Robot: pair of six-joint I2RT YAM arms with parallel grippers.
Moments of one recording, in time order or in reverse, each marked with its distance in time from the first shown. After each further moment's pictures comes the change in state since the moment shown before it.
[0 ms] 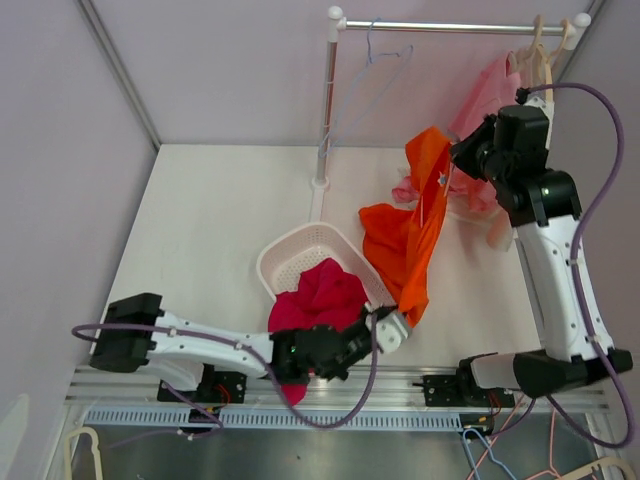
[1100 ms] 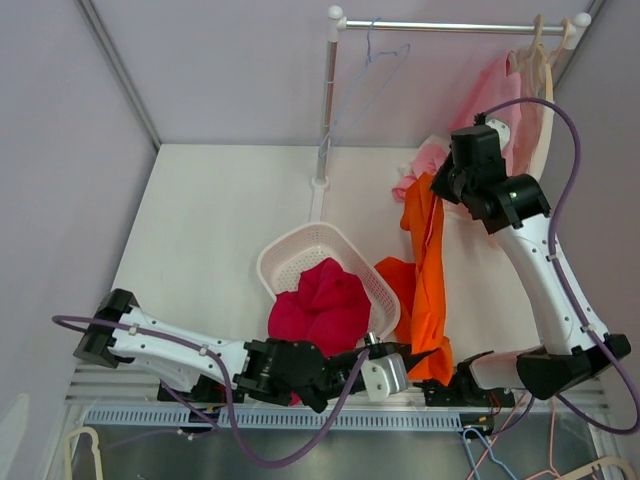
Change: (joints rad) left arm -0.226 -0.153 0.127 -0.185 0.167 0.036; right arm 0.108 0.055 -0.054 -0.150 0.122 -0.036
